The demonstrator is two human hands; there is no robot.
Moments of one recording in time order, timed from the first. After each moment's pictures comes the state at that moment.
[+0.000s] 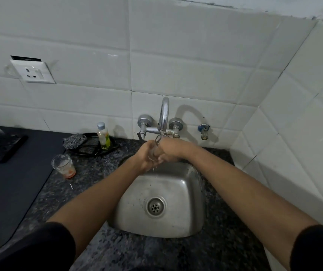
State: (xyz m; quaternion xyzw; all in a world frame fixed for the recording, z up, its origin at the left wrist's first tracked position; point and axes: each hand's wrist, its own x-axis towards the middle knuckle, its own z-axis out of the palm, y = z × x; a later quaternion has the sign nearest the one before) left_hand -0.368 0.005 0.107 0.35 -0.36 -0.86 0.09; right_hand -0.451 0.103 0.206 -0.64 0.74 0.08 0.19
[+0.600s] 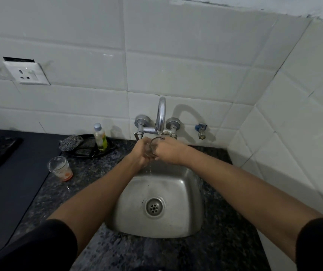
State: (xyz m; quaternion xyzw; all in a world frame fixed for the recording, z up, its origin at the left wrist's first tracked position) left_hand -0.375 -0.010 0.111 0.35 -0.37 -0.85 0.10; right_hand -0.454 0.105 0.187 -0.70 0.69 0.17 0.01
